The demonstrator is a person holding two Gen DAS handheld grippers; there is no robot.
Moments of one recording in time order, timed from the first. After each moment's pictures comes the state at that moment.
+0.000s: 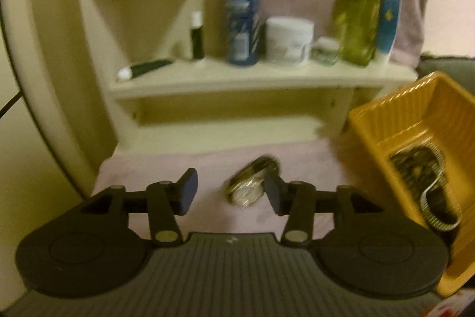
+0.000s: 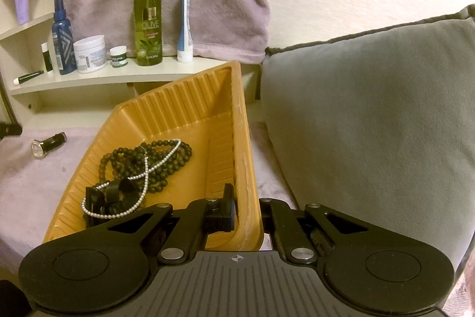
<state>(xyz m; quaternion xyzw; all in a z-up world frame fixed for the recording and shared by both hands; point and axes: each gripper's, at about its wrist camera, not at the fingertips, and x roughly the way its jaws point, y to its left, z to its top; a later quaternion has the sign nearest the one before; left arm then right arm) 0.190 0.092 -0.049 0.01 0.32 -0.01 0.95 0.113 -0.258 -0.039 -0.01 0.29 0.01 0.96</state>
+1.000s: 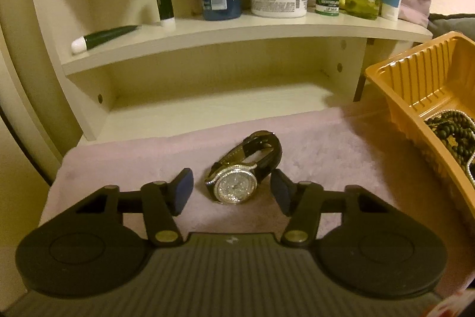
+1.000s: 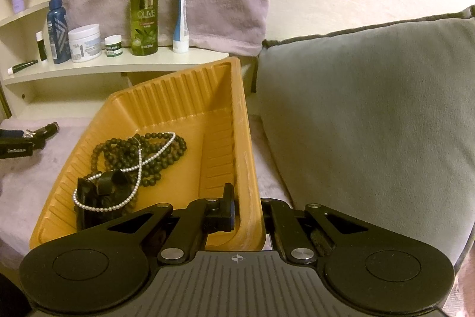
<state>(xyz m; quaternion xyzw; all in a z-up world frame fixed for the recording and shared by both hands) 0.230 0.074 -0.104 0.04 0.34 -0.03 0.94 0.117 -0.258 -0.044 -0.03 0.31 0.00 0.95</state>
